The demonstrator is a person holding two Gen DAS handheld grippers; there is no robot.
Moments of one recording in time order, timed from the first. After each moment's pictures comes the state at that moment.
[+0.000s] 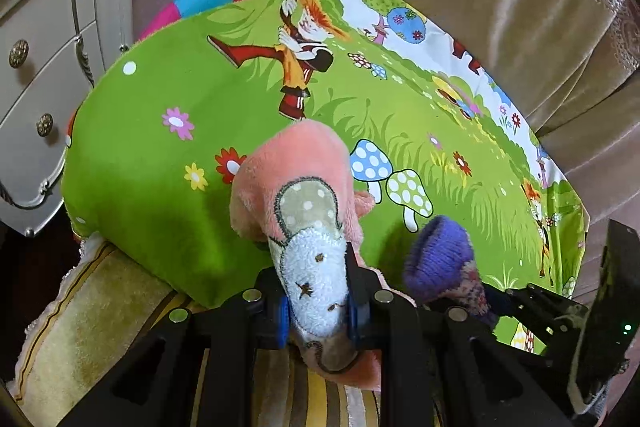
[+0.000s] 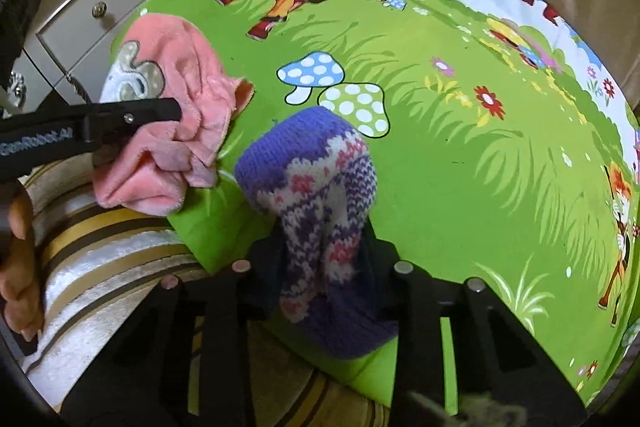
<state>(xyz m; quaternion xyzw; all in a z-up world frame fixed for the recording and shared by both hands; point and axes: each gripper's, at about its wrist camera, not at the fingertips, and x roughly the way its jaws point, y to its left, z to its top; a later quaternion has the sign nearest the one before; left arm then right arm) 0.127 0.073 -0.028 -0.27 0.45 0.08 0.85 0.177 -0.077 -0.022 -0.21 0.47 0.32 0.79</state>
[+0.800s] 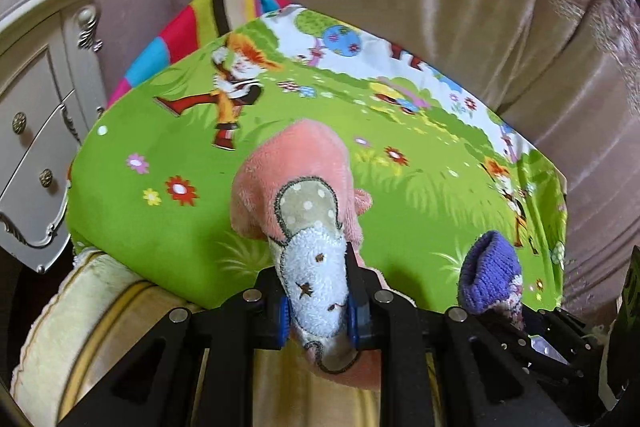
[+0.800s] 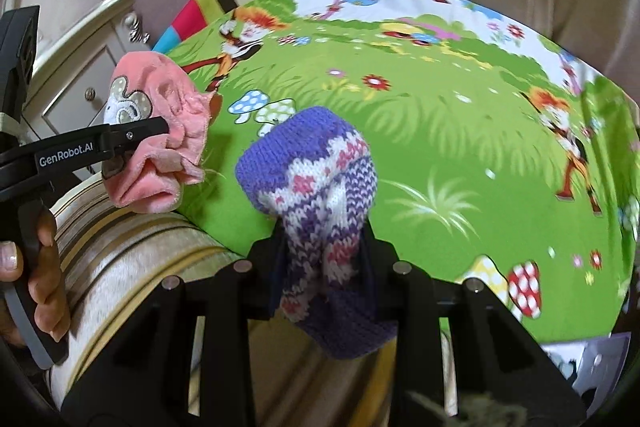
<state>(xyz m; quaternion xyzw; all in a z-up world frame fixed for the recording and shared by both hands) 0.108 -0.001 0.028 -0.19 0.41 0.05 0.89 0.127 -0.188 0.031 -0.08 0.44 0.24 0.86</state>
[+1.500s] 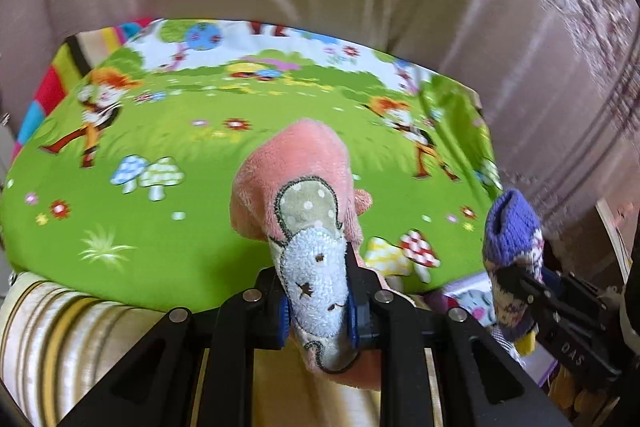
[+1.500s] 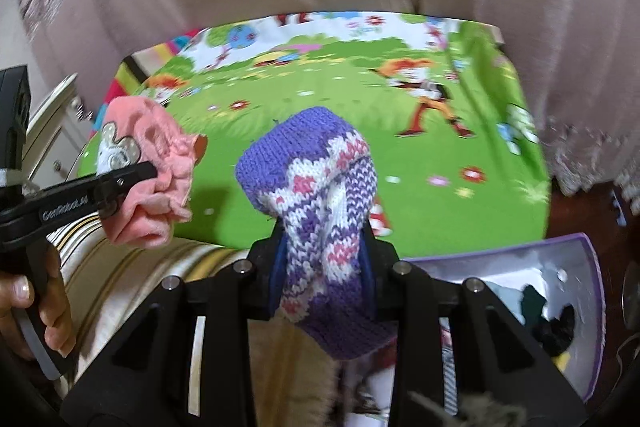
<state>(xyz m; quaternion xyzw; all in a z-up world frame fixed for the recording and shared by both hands) 0.098 -0.167 0.055 -0.09 0.42 -0.09 0.90 0.075 -0.367 0.059 0.02 0.40 0.11 0.91</state>
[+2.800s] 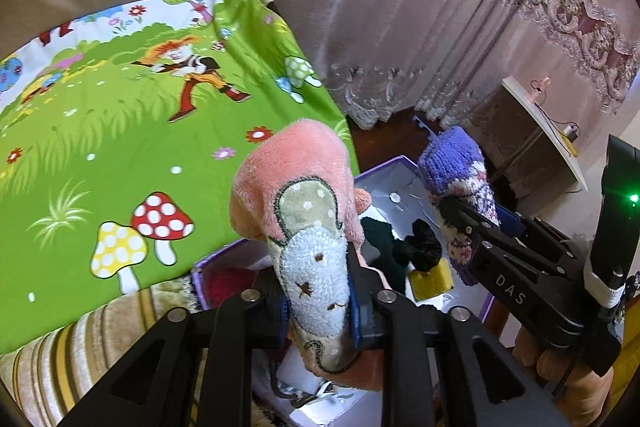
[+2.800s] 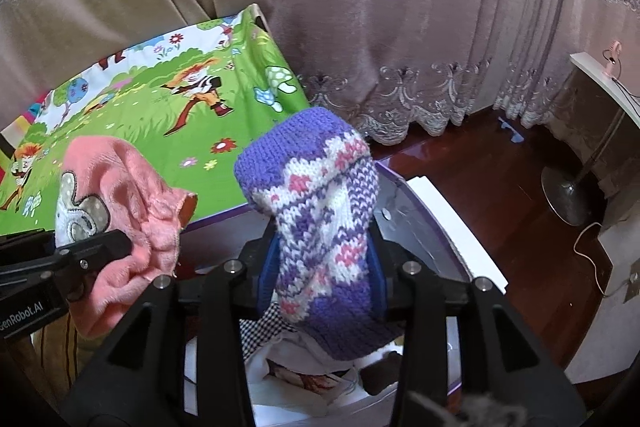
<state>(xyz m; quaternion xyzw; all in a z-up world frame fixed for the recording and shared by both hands) 0.089 -0.387 0.033 0.01 0.48 -0.32 0.82 0.026 -0.540 0.038 0.08 0.40 -0.15 0.90</state>
